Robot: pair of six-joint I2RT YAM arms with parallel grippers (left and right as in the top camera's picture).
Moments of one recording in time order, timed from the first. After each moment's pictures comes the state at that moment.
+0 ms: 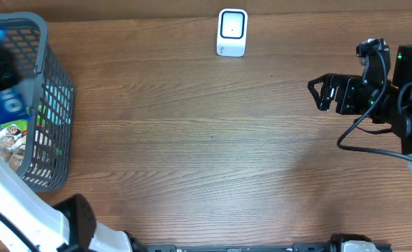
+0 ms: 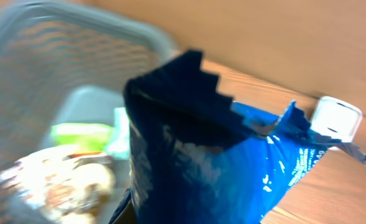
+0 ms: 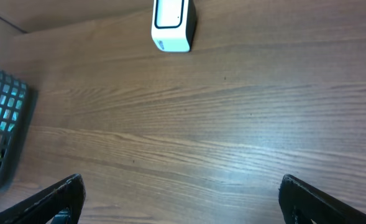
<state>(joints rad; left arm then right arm) 0.43 1.75 2.72 -1.69 0.18 -0.04 -0.03 1.27 1.48 -1.04 -0.41 0.10</state>
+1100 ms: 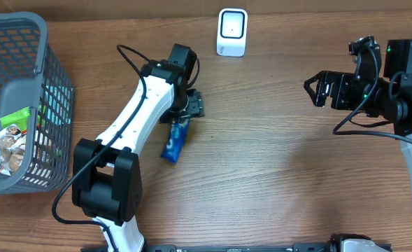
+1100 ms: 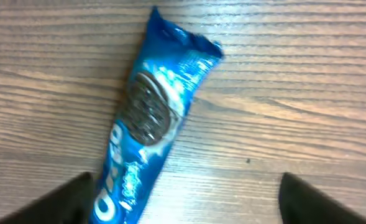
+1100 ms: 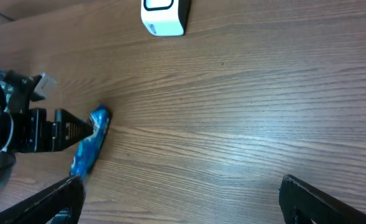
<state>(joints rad) -0.32 1.92 1.55 -1.06 0.01 -0.48 -0.03 1.36 1.48 -1.05 -0.41 0.10</state>
